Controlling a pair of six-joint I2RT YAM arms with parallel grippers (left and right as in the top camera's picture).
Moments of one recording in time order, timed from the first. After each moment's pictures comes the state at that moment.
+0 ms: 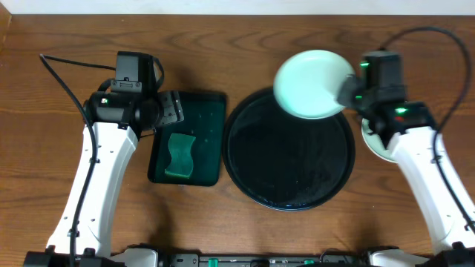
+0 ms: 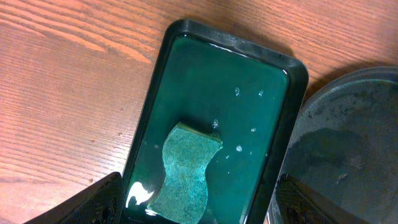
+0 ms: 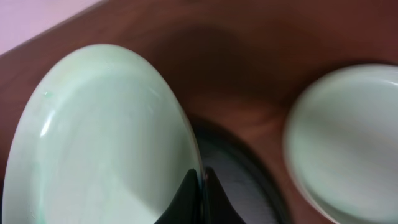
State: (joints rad) left arm -0.09 1.43 1.31 -1.00 0.01 -0.33; right arm 0.13 1.44 1.19 -0.62 0.11 0.54
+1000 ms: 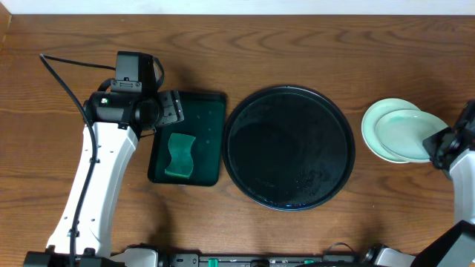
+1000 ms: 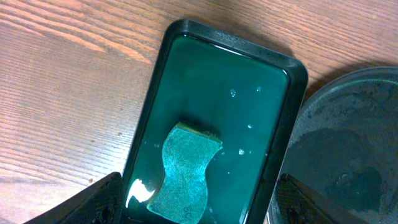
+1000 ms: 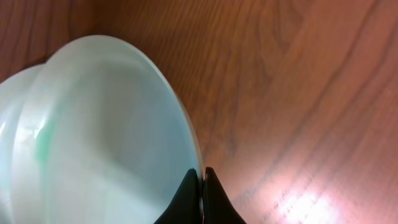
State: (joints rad) left arm -0.08 1.43 1.31 -1.00 0.01 -0.33; right arm -0.50 1.44 0.94 -0.64 0.22 0.58
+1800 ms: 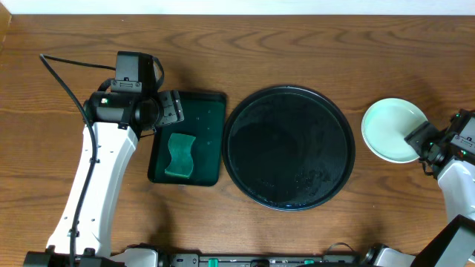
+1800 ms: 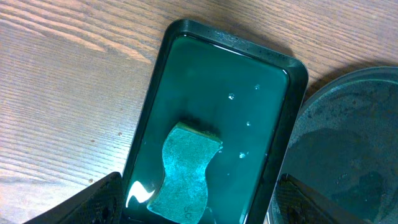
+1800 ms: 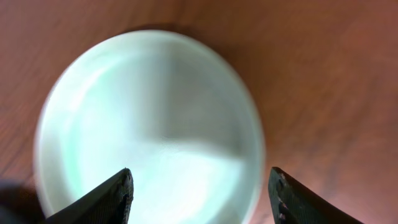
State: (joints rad) left arm -0.08 1.43 1.31 -1.00 0.01 -0.33; right arm -0.50 1.44 0.78 -0.32 -0.08 0.37
